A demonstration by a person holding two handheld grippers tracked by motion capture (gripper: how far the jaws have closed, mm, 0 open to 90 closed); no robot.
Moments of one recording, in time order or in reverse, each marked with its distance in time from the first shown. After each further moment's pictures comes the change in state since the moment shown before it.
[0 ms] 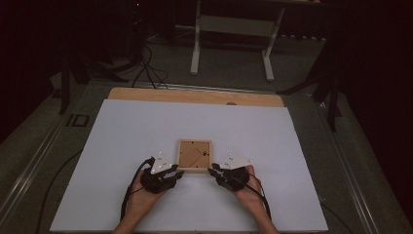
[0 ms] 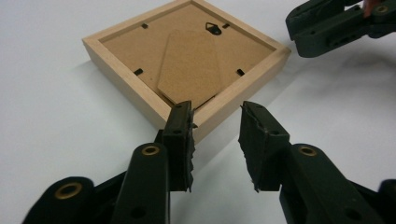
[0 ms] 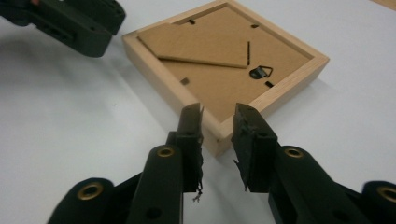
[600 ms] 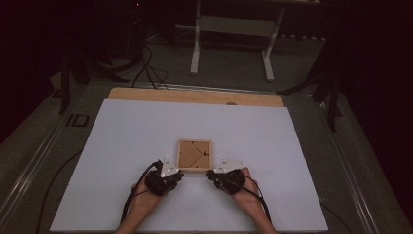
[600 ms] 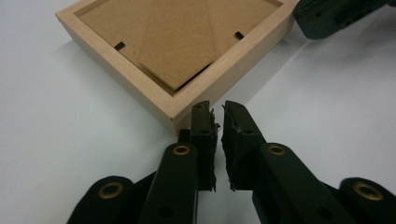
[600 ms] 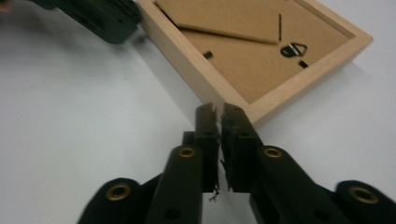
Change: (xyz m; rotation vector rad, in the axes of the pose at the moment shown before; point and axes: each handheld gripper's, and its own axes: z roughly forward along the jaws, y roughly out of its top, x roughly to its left) left arm -0.009 -0.004 0.015 0.108 0.032 0.093; right arm 0.010 -0.003 0.009 0.083 0.041 -0.062
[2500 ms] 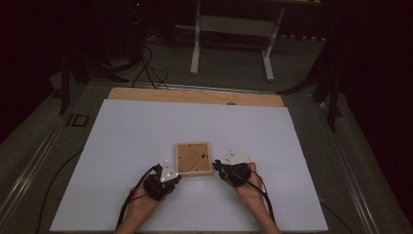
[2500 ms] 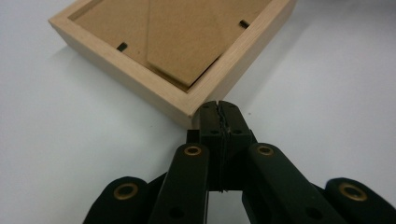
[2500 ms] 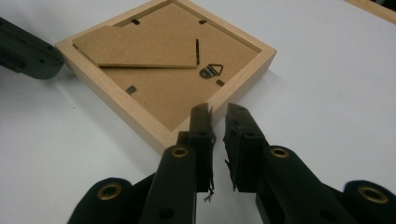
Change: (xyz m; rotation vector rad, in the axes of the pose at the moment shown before) left arm -0.007 -0.006 -0.005 0.036 0.011 0.026; right arm -0.019 0.005 -0.008 -0.051 -0.126 0.068
